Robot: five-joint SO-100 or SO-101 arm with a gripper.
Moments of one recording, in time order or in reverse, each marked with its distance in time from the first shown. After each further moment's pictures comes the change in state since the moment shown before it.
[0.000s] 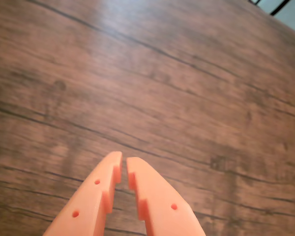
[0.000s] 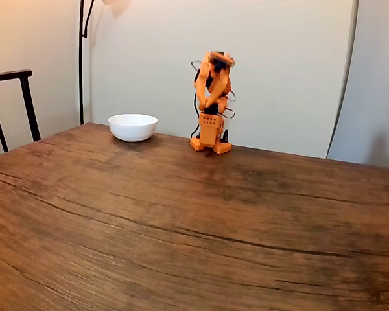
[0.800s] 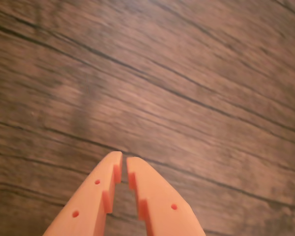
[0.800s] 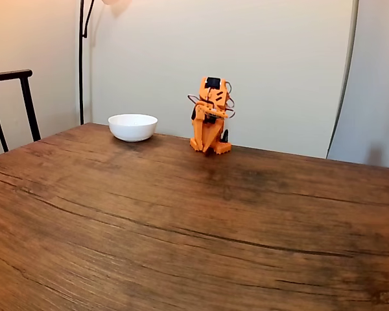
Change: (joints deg) arm -1.8 9.0 28.7 -3.2 -1.8
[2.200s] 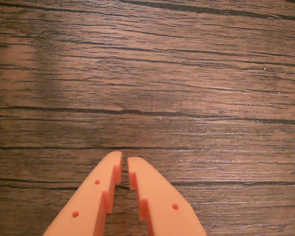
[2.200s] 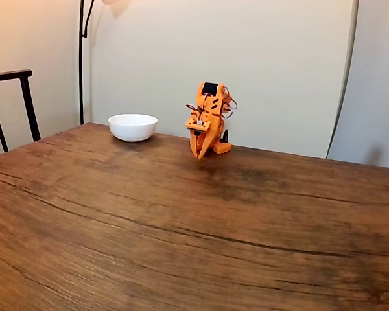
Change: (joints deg) arm 6.8 0.6 4.6 9.6 -13.4
